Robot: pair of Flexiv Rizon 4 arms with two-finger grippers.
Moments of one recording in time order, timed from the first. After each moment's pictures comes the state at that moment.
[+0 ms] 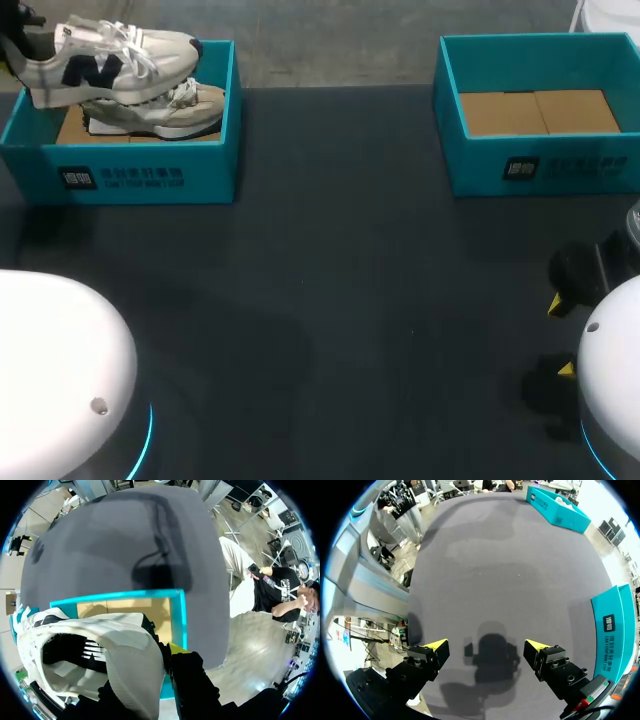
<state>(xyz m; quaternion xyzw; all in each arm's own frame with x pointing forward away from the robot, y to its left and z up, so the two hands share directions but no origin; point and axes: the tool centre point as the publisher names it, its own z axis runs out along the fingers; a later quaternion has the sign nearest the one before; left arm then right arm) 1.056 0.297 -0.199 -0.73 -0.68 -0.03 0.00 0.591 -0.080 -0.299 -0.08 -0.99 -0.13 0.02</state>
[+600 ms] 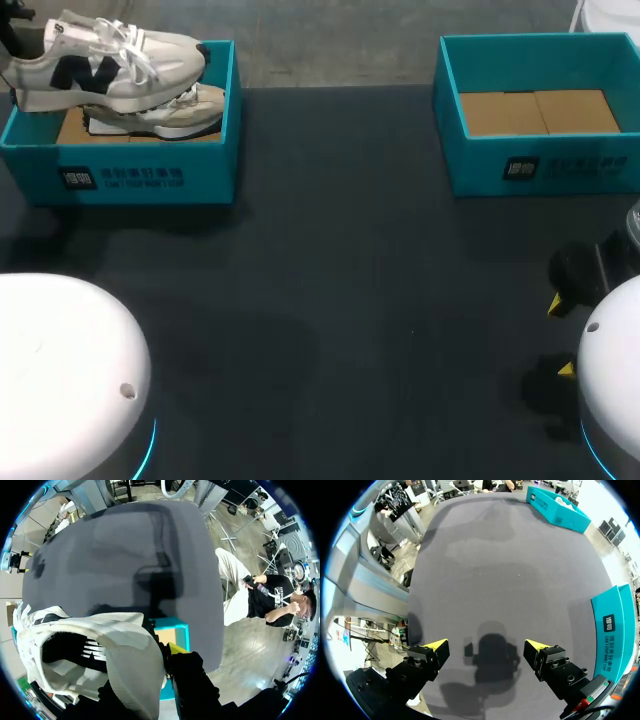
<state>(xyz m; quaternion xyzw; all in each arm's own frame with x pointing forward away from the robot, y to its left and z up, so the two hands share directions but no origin) 0.968 0.267 -0.137 -0.74 -0.67 -0.02 0.01 0.591 -0.080 -0.299 -0.08 -0.99 -0.13 0.02</state>
